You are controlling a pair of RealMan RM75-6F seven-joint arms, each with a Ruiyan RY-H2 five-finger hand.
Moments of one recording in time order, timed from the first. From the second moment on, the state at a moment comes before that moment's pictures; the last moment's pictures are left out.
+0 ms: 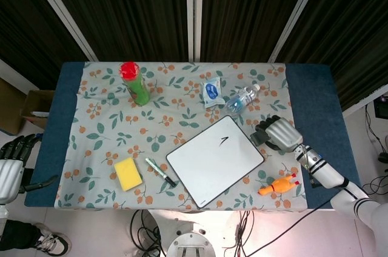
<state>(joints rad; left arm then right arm) -0.04 -1.10 -0.02 -1.53 1.56 1.56 -0.01 0.65 -1.52 -0.08 -0.85 -1.74 1.16 0.32</state>
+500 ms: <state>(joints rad) -0.03 -1.10 -0.01 -1.52 1.56 1.57 -0.03 0.77 -1.53 -0.02 -1.21 -1.76 1.06 0.00</state>
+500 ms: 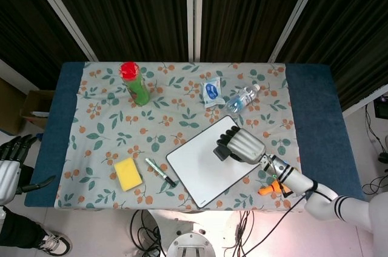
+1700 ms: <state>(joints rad) -0.02 -1.09 -0.02 -1.52 1.55 1.58 -0.03 0.82 -1.65 0.02 -1.13 -1.58 0.90 -0.05</state>
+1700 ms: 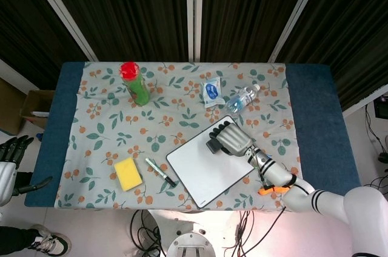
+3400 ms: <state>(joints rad) -0.02 -1.09 -0.02 -1.50 1.55 1.58 -0.05 0.82 -1.55 0.02 -1.26 -1.46 0.80 -0.21</state>
